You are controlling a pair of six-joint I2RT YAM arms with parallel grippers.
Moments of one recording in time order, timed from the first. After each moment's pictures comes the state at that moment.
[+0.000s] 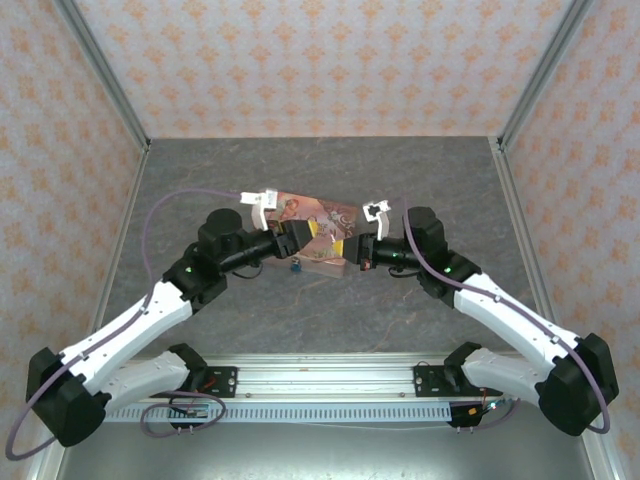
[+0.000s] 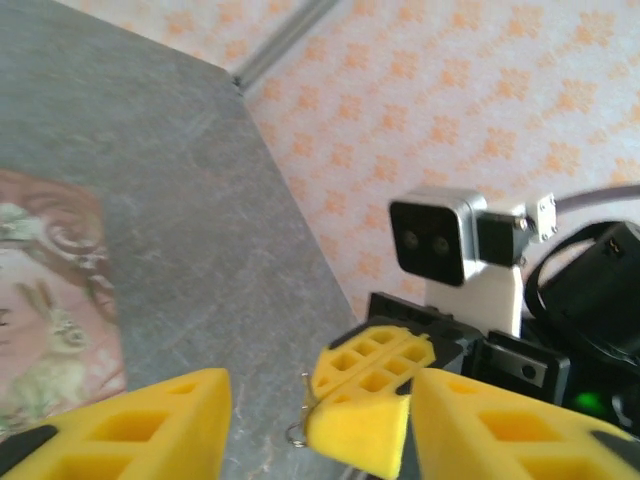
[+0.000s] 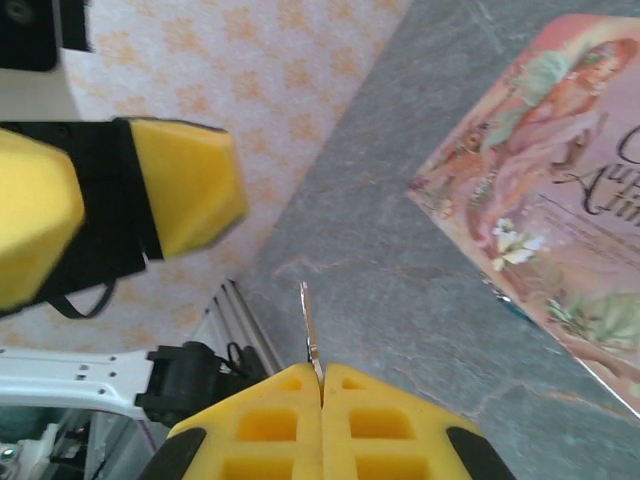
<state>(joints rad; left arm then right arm) -0.57 0.99 0.78 0.00 0.33 -0.80 0.60 1.06 0.74 -0.05 -0.61 0.63</state>
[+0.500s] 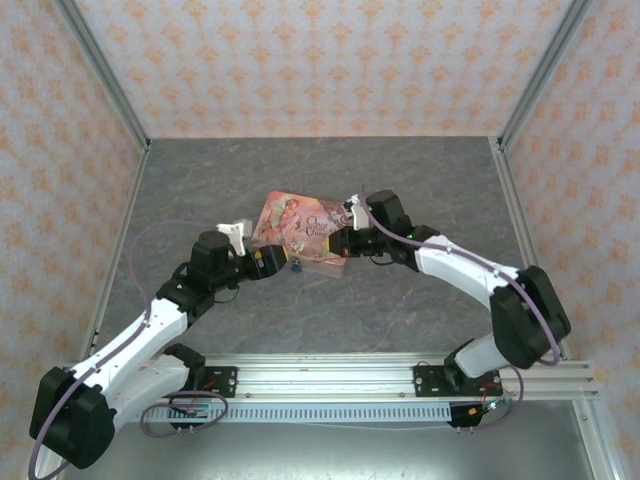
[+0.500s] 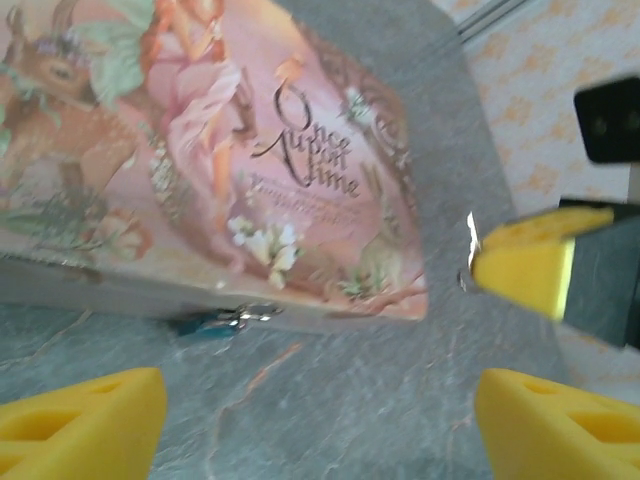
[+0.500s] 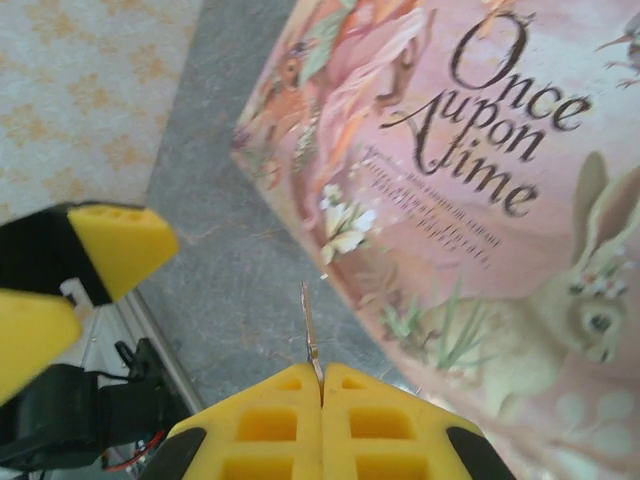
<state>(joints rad) -0.39 0.91 0.49 -0.12 0.31 -0.67 0.57 1.48 0.93 -0.16 -0.58 0.56</state>
